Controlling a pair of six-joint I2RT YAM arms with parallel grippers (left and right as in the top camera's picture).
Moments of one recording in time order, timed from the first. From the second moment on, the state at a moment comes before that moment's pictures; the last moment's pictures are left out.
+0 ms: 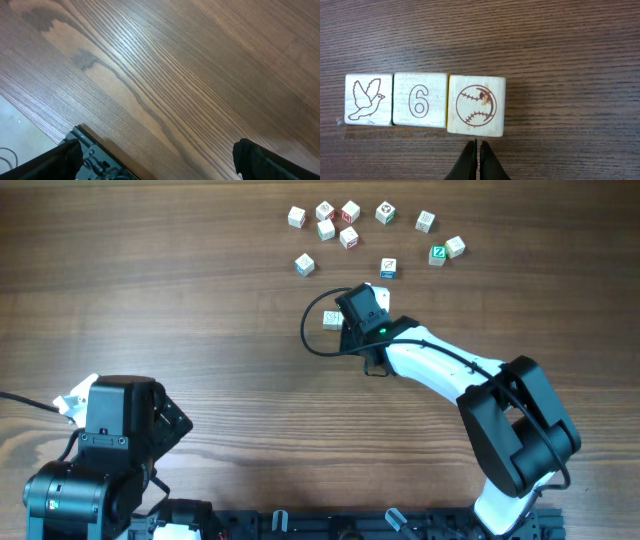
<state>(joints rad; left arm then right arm) -0.11 0.81 1.18 -1.53 -0.35 -0.77 0.58 1.90 1.11 -0.33 0.17 0.62</state>
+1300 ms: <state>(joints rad) -0.11 0.81 1.18 -1.53 -0.35 -0.77 0.58 1.90 1.11 -0.31 0.21 0.62</state>
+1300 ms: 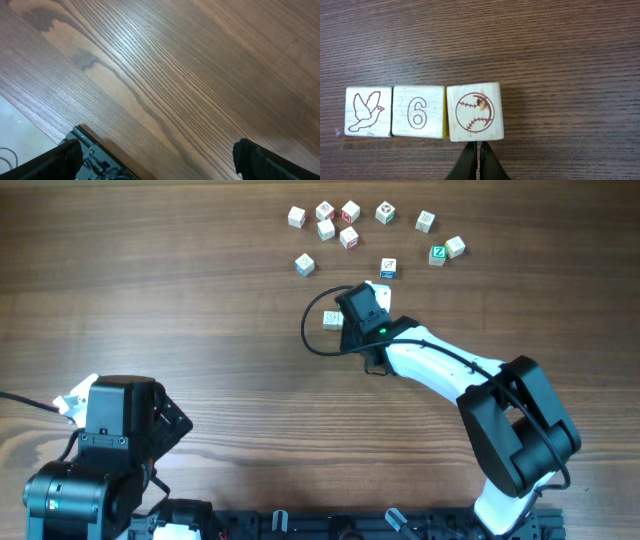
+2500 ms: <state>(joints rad) -0.11 0.81 1.18 -1.53 -0.35 -0.77 0.47 1.91 1.10 -0.24 0.16 0.67</state>
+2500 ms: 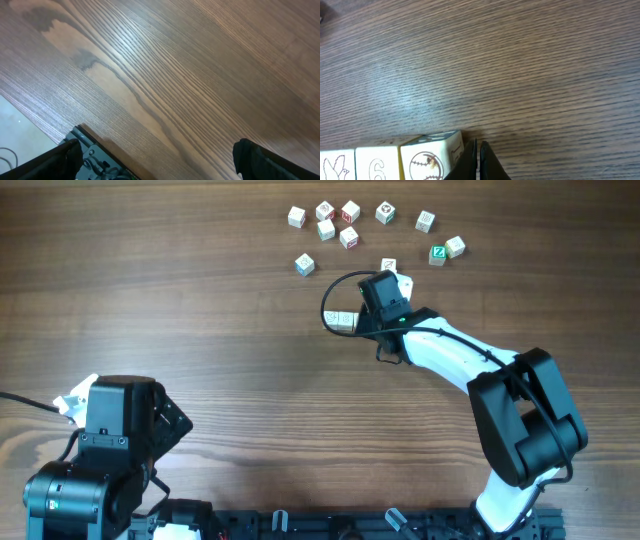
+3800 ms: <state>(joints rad) -0.11 0.81 1.18 -1.53 -0.35 -0.77 0.47 1.91 1.10 -0.24 0.15 0.62</state>
